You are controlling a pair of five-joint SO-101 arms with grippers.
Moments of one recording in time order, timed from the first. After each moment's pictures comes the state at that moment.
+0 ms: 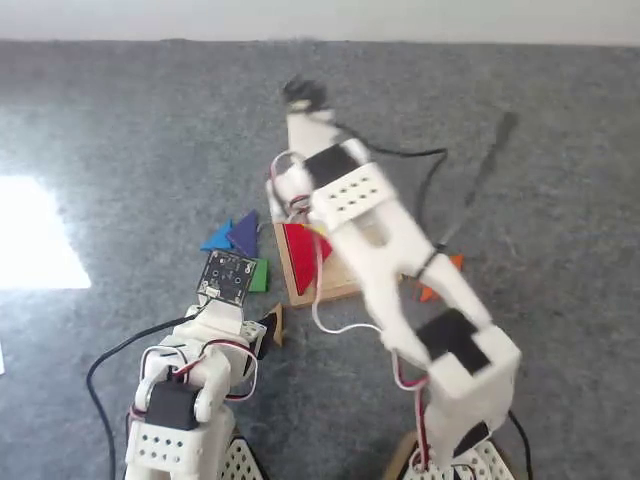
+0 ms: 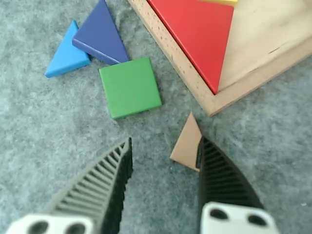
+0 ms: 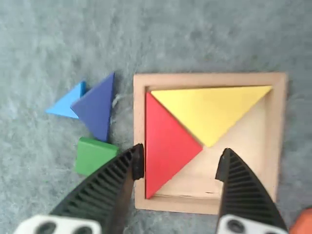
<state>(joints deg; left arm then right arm) 3.3 -103.0 96.7 72.0 -2.9 -37.3 16.2 -14.7 74.2 -22.4</state>
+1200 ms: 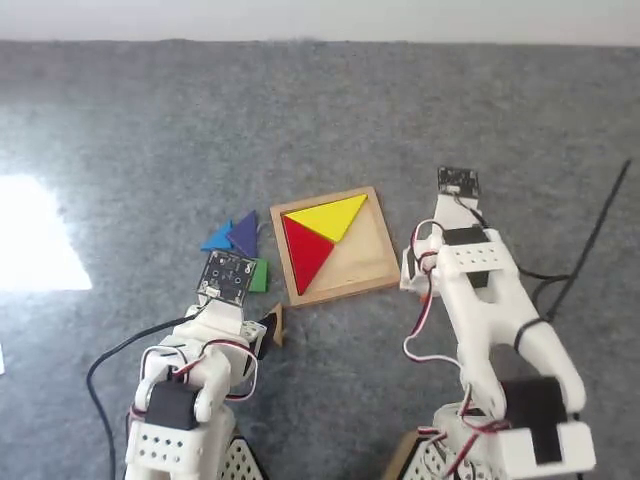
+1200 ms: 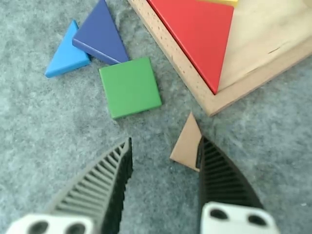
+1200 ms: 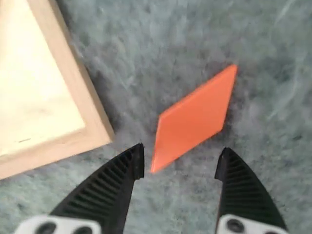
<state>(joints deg) 3.3 -103.0 96.7 72.0 -2.9 -11.3 -9.4 44.7 53.6 -15.0</state>
